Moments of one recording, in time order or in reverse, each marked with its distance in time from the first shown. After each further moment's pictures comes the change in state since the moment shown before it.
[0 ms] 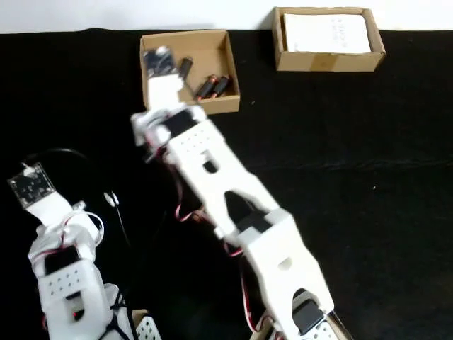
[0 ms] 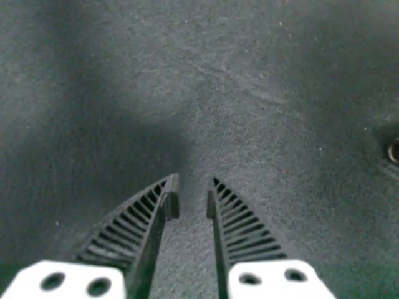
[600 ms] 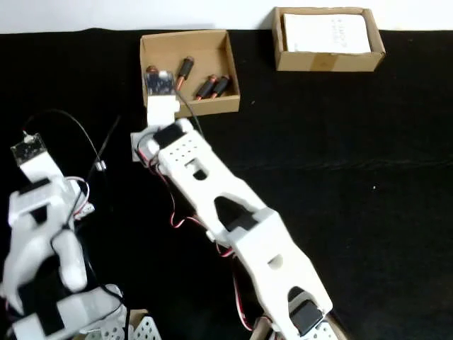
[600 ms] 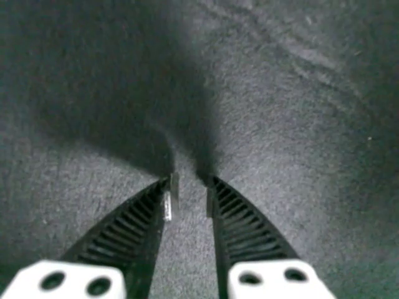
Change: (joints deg) left arm 0.0 50.3 -37.1 16.0 0.4; right arm -1.7 7.7 -0.3 -0.6 -9.7
